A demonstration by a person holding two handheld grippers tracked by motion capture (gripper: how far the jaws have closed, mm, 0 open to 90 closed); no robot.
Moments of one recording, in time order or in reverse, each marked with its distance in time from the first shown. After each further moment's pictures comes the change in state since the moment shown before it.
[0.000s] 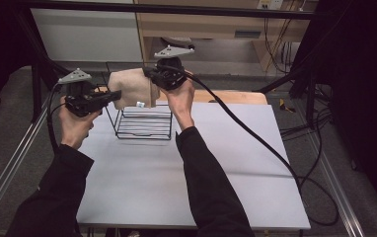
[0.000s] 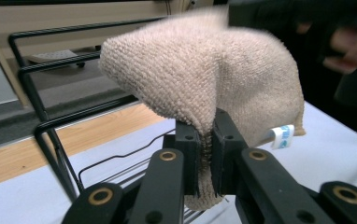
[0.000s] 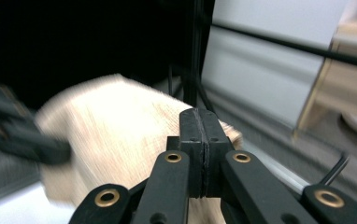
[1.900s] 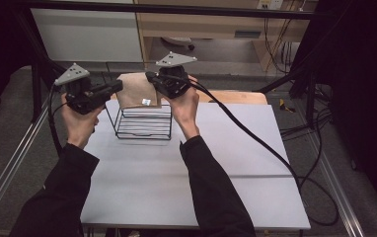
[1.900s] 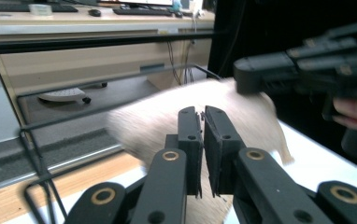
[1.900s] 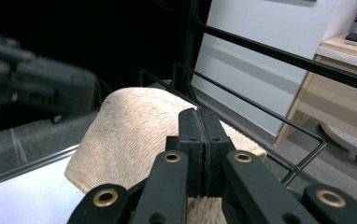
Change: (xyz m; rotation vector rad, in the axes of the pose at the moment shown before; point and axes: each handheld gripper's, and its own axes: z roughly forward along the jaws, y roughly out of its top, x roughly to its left) left arm -0.035 0.008 0.002 -0.108 0.041 0.080; right arm 0.017 -0.005 -0.031 -0.055 -0.034 -0.066
